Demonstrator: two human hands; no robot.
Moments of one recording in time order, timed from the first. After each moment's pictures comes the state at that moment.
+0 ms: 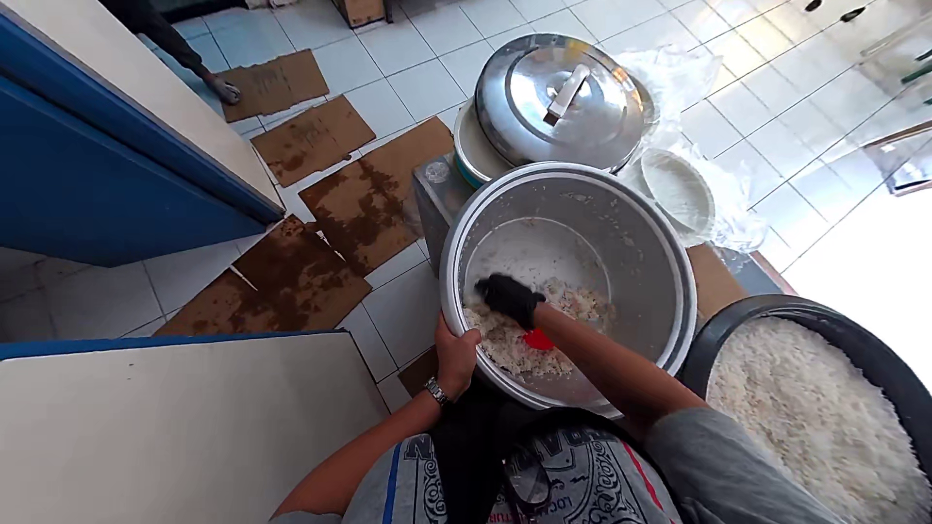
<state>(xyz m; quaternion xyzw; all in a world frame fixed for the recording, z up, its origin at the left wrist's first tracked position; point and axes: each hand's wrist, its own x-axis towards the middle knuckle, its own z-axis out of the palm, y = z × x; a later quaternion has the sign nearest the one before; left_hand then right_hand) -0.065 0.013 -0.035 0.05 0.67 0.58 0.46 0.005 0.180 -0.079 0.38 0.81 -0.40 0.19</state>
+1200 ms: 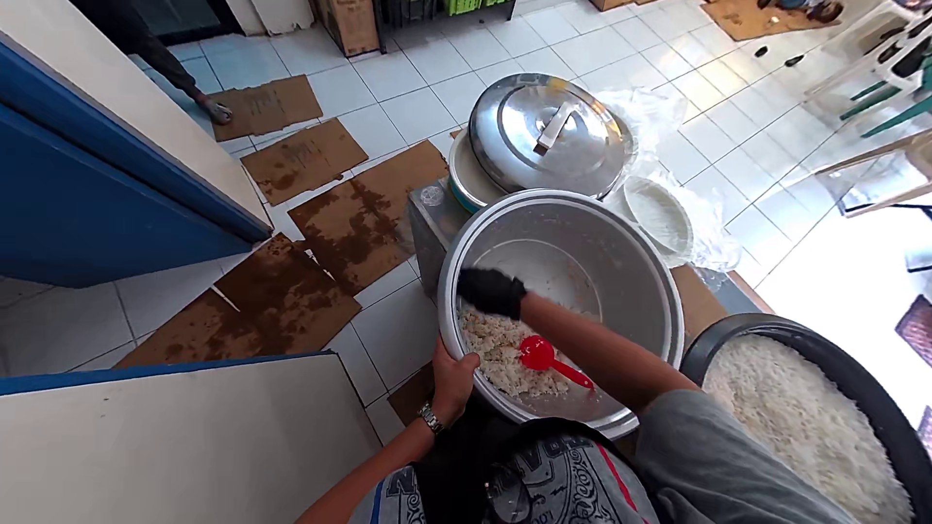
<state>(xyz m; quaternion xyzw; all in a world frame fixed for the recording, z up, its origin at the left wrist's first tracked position) -0.074 0.008 -0.035 0.07 0.65 0.58 0.49 -0.043 0.203 -0.039 0.21 0.93 -0.26 0.17</state>
